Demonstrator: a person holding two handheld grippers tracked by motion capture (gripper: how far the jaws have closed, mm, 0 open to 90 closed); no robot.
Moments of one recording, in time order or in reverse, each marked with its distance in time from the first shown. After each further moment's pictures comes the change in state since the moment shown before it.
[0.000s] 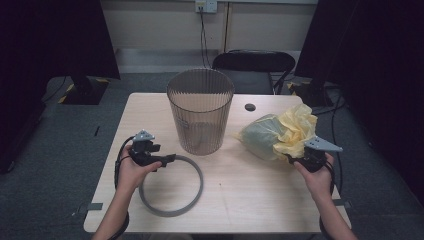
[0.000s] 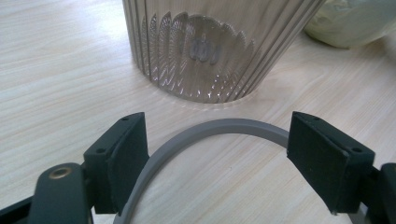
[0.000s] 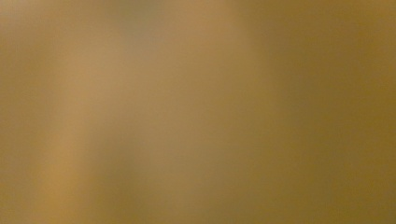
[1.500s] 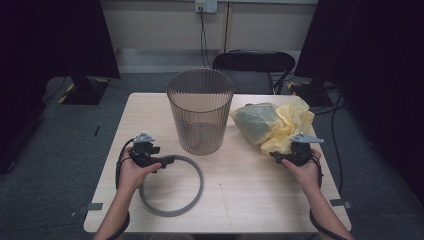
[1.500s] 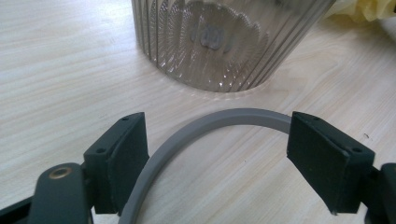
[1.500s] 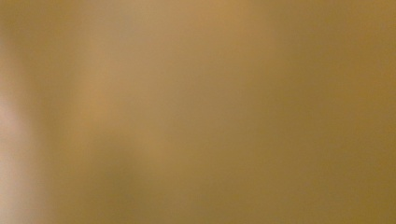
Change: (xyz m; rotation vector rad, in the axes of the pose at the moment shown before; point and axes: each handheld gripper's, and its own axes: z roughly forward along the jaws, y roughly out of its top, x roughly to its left) left arm 0.011 -0.011 0.011 0.018 -0.001 -0.010; right arm -0.003 -0.008 0.047 0.130 -0.003 0.028
